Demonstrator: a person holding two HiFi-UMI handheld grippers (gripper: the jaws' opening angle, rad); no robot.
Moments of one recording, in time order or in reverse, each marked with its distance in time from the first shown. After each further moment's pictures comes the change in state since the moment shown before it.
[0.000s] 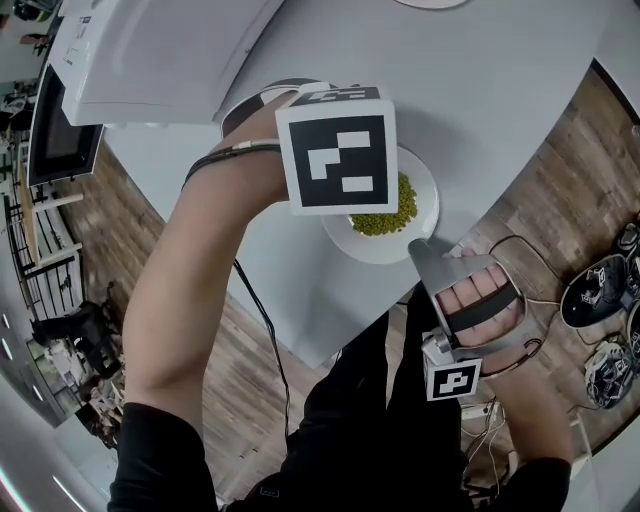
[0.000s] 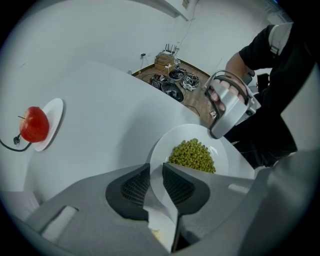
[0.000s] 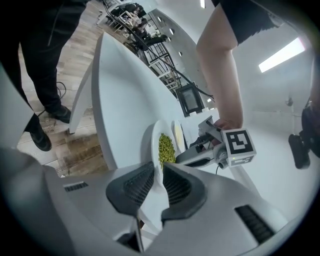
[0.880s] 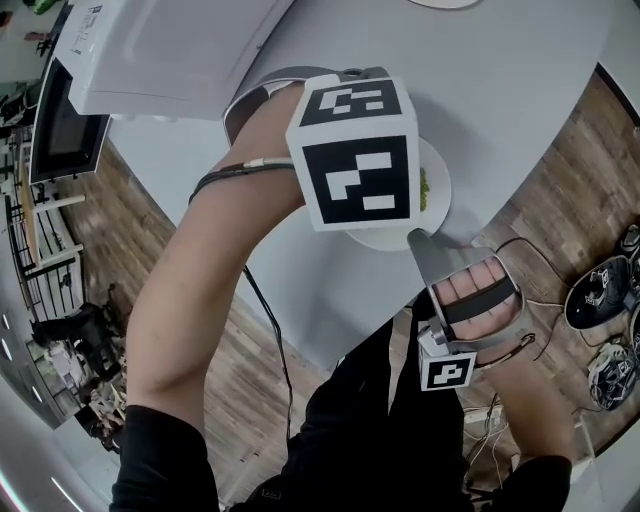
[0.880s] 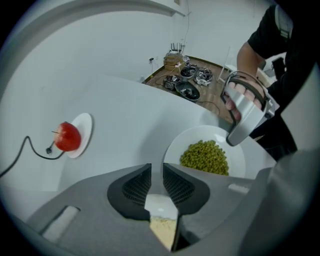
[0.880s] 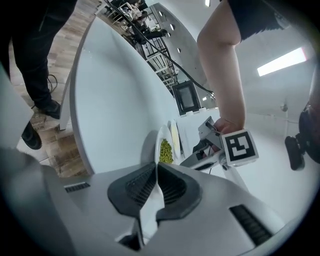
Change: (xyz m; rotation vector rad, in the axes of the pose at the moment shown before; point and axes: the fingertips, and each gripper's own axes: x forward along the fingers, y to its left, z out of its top) left arm -0.020 0.025 -0.001 0.027 0.006 0.249; right arm 0.015 -0.005 0.012 -0.014 0.055 -0.083
